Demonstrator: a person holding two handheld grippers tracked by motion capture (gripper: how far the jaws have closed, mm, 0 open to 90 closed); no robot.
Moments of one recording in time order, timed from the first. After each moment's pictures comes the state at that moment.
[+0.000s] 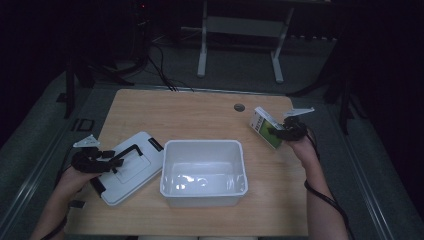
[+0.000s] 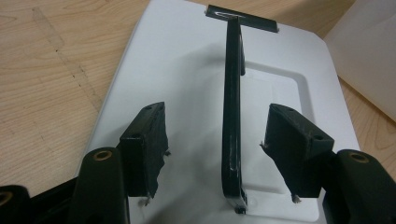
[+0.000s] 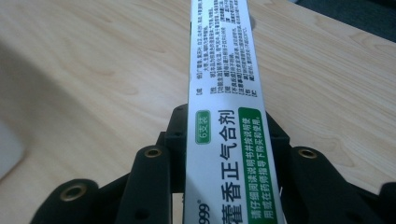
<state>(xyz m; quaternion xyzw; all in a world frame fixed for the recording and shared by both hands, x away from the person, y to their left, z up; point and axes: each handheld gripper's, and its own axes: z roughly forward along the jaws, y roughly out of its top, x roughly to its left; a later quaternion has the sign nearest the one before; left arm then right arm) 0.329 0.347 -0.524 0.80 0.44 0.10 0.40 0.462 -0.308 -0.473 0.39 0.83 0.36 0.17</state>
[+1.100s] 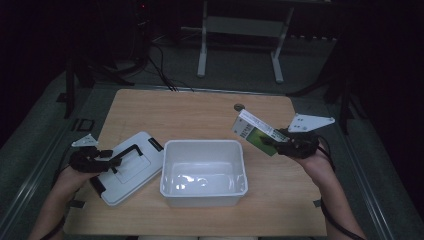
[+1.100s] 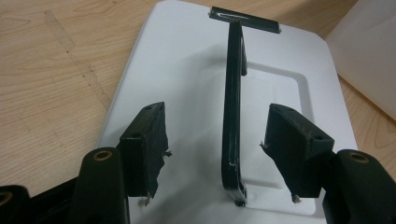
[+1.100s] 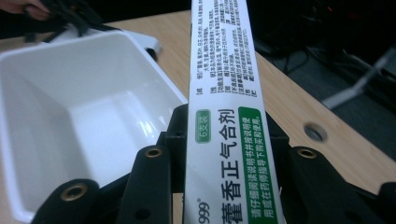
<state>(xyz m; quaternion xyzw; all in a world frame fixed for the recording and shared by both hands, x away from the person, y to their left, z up) 0.326 0.348 -0.517 0.80 0.44 0.11 0.39 0.338 -0.258 -0.360 0.19 0.85 0.45 0.18</state>
